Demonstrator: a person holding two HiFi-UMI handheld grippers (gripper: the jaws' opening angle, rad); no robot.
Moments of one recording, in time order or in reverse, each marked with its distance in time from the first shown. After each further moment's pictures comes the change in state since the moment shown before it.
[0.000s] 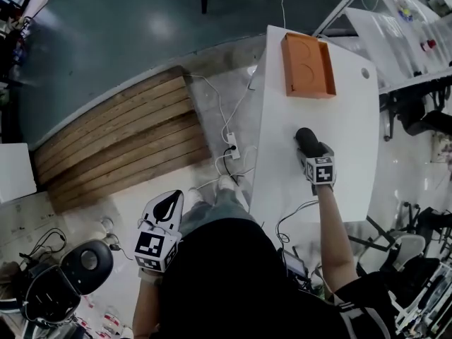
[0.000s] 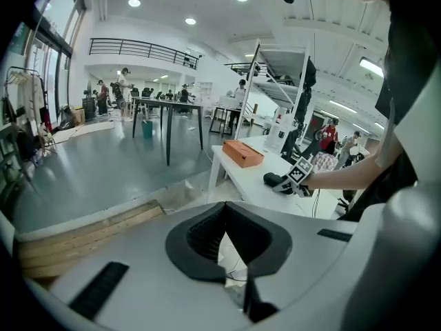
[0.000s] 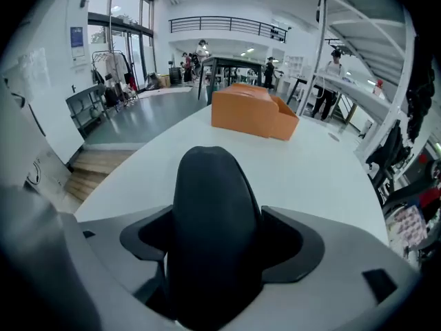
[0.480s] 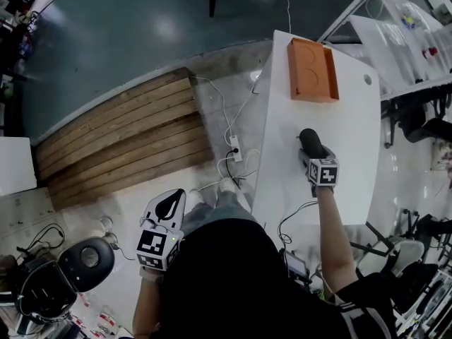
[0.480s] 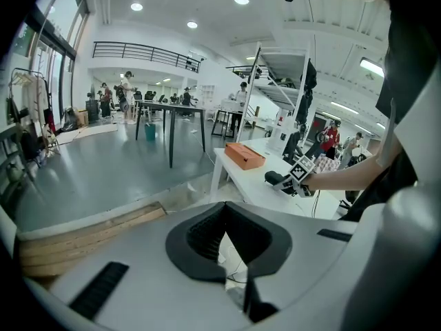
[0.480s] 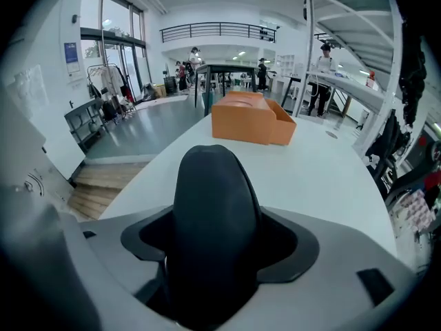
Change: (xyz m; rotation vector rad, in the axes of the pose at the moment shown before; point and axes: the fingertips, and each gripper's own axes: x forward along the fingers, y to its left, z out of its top) left arm -0.013 0.005 -0.001 -0.004 -0.024 0.024; right arm -0.009 0.013 0.015 0.082 -0.047 0.033
